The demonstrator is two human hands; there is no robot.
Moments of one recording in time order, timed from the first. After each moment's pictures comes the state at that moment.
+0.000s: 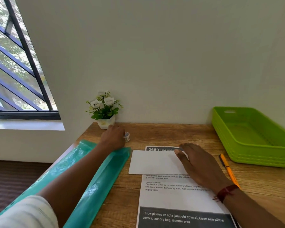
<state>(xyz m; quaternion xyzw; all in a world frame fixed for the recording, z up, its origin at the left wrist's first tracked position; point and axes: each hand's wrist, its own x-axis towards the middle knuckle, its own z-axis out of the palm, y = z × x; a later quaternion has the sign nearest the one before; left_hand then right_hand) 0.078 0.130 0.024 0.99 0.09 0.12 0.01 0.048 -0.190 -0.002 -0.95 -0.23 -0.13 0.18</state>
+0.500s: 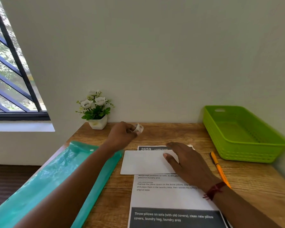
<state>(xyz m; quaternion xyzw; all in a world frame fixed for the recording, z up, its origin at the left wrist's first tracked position) 0.049 0.062 0.054 0.91 0.04 0.15 0.38 0.046 -0.187 -0.002 -0.93 -0.27 -0.13 0.21</state>
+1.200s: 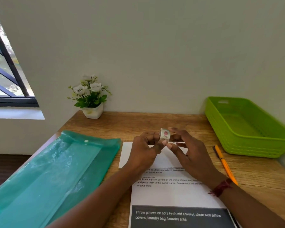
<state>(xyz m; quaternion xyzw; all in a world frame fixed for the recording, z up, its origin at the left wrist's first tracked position) 0.020 -0.016 0.003 0.76 -0.01 0.13 0.64 0.054 -0.182 -0.007 -0.83 -0.32 -0.20 0.42</state>
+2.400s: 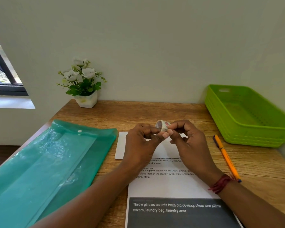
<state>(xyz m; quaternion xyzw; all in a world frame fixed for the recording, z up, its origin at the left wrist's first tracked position) 0.013 -0.017 -0.005 0.77 -0.01 0.21 0.60 0.043 -0.165 -0.009 -0.75 -0.21 -0.15 0.60</state>
